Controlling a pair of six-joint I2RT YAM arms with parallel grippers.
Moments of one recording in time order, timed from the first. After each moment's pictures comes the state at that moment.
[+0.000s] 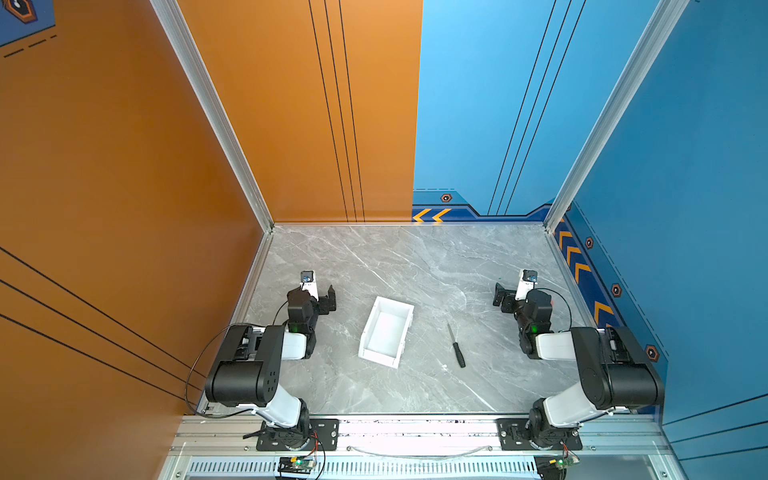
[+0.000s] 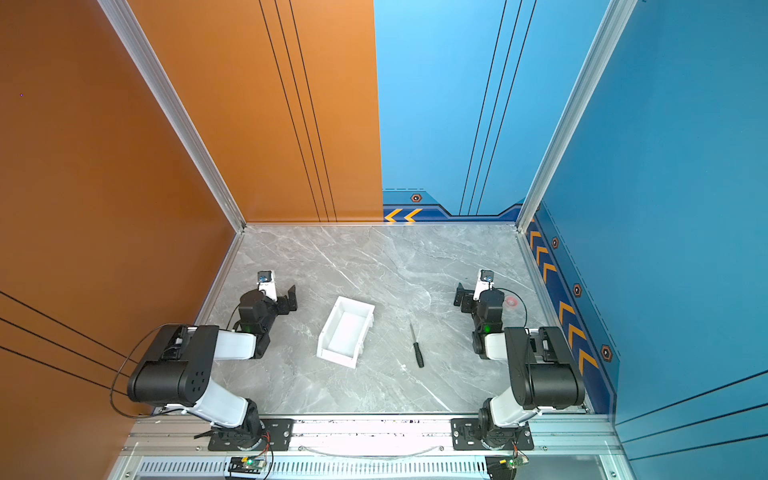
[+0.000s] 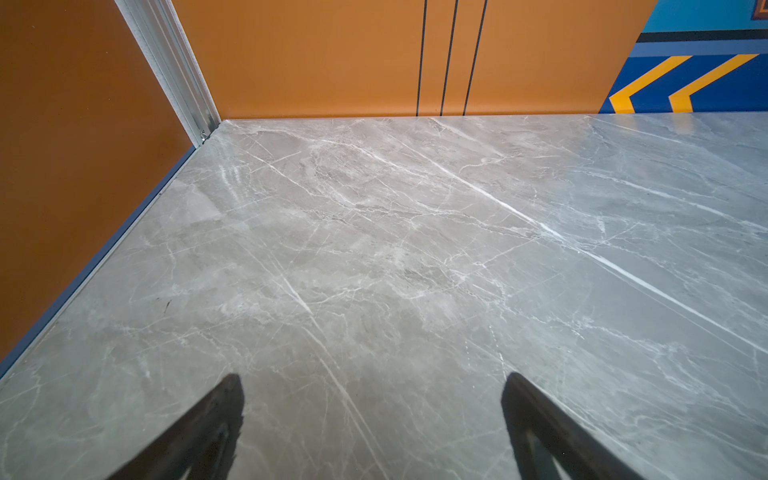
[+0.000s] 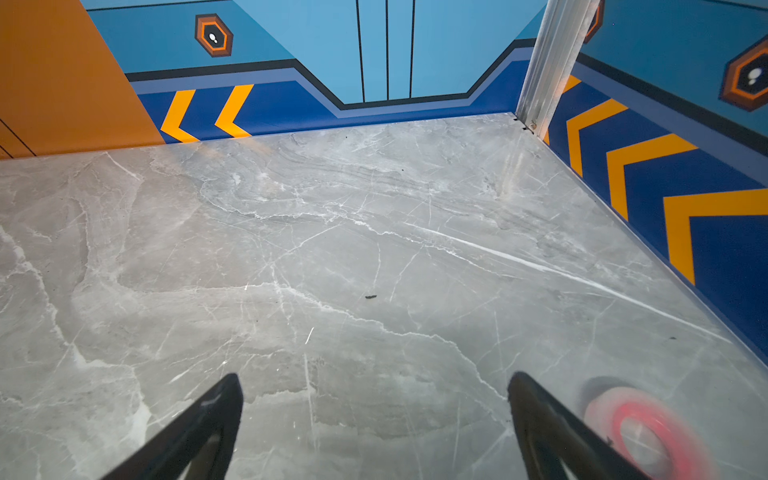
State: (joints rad) left arm 0.00 1.57 0.37 0.86 -0.06 0.00; right arm 0.00 1.55 0.36 0.85 0.08 0.07
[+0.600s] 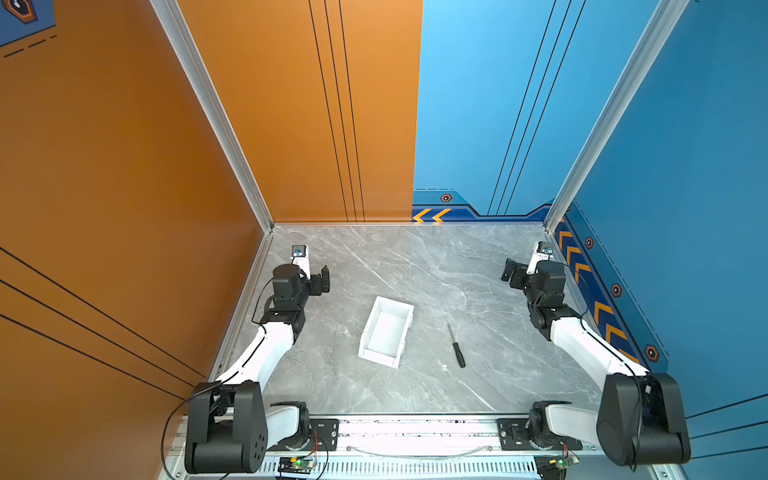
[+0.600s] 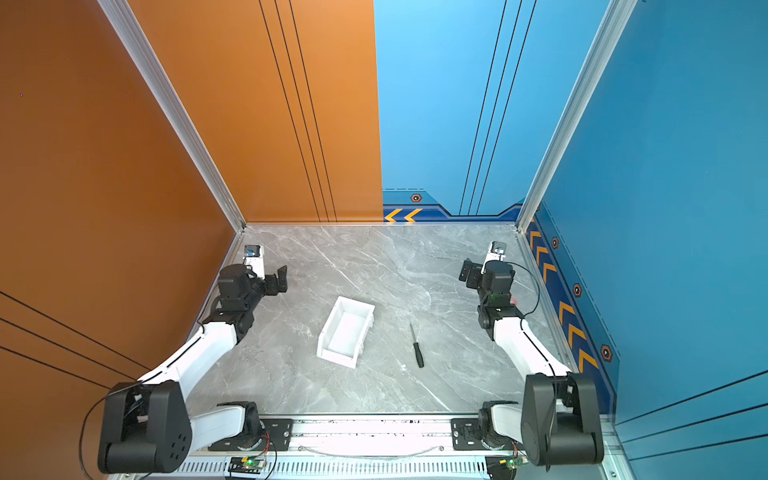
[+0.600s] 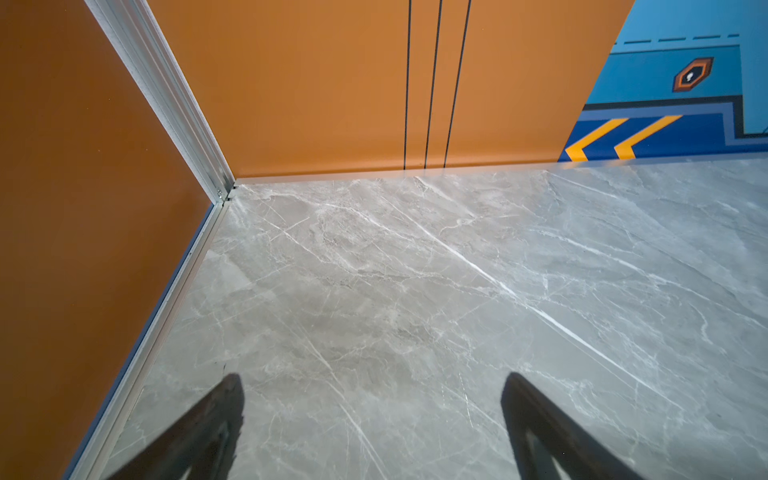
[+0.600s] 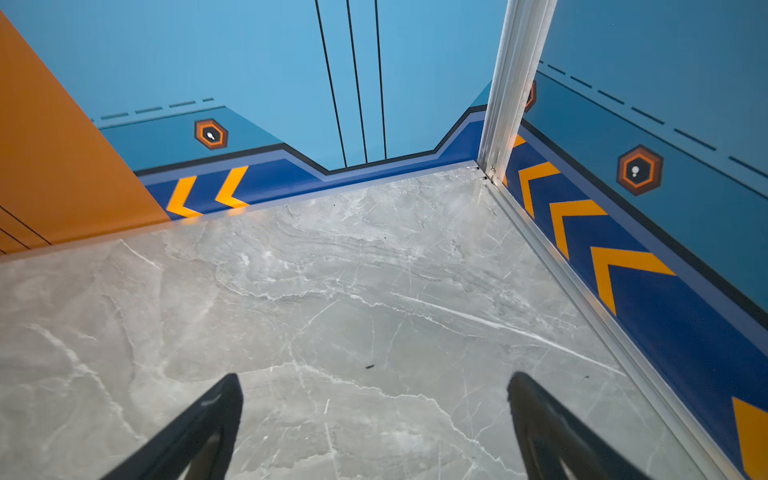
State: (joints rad) left arm 0.02 1.20 0.71 0.08 0.00 0.07; right arm 0.03 1.21 0.73 0.10 0.18 0.23
